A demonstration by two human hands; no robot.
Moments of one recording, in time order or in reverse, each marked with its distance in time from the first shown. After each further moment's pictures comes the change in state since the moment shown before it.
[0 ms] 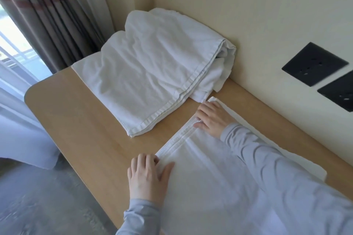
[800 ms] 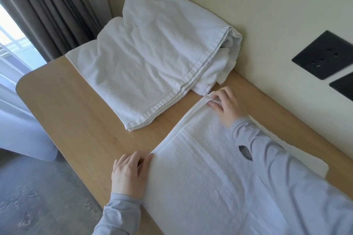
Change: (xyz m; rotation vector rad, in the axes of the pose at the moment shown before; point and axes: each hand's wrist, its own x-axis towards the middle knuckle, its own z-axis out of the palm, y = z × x) left_hand 0.010 -0.042 -0.001 -0.090 0.062 0.030; right_hand -0.012 0.015 0.003 0.277 0.048 0.576
